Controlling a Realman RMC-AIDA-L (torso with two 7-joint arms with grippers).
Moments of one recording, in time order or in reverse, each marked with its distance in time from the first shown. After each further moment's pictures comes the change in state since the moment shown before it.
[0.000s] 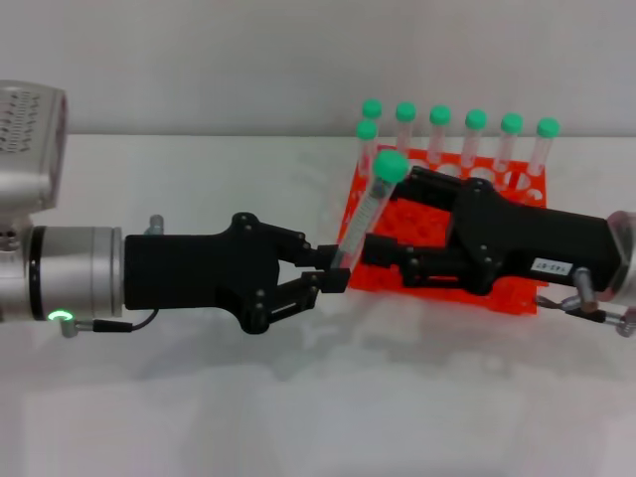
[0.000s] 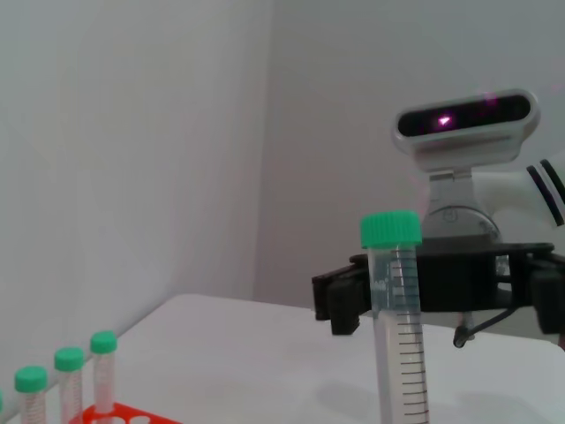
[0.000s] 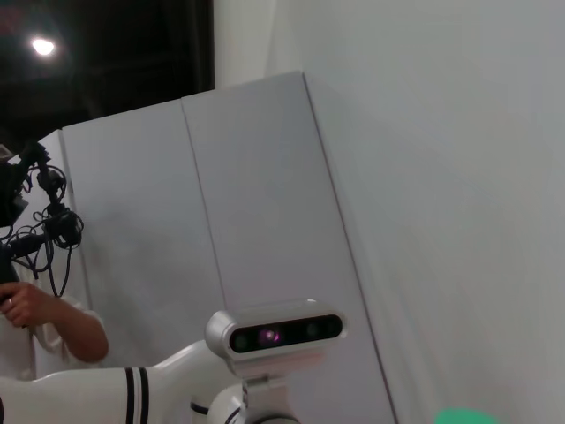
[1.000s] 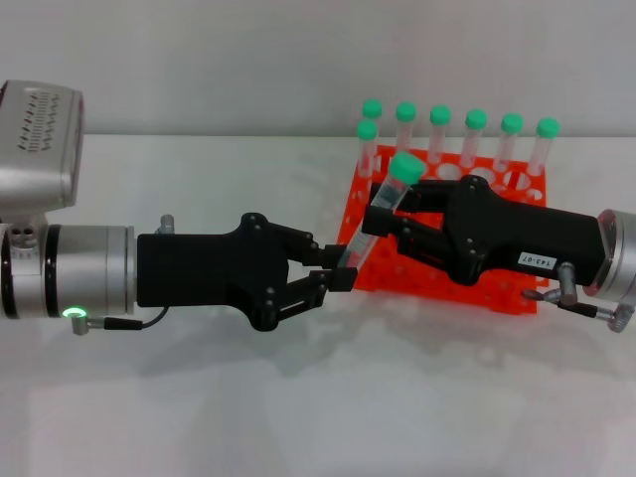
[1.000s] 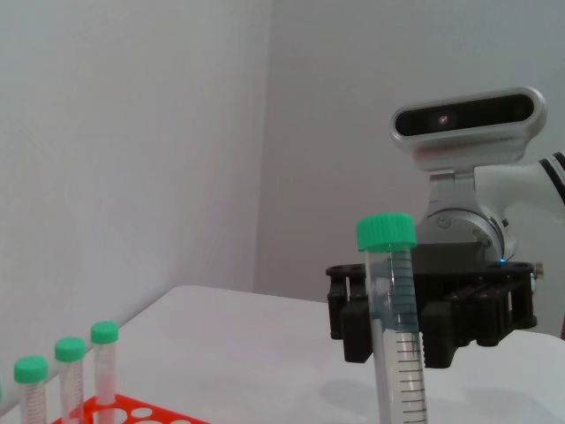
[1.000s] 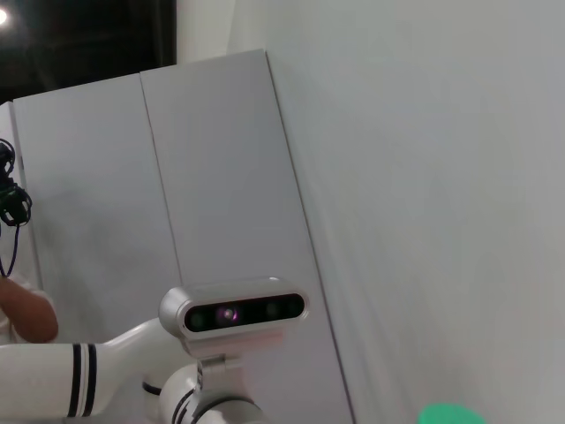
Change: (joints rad) left arm -0.022 0.001 0.018 -0.038 0.000 -0.034 0.009; right arm -0.002 0.015 0.009 0.000 -0.011 0.083 -0.024
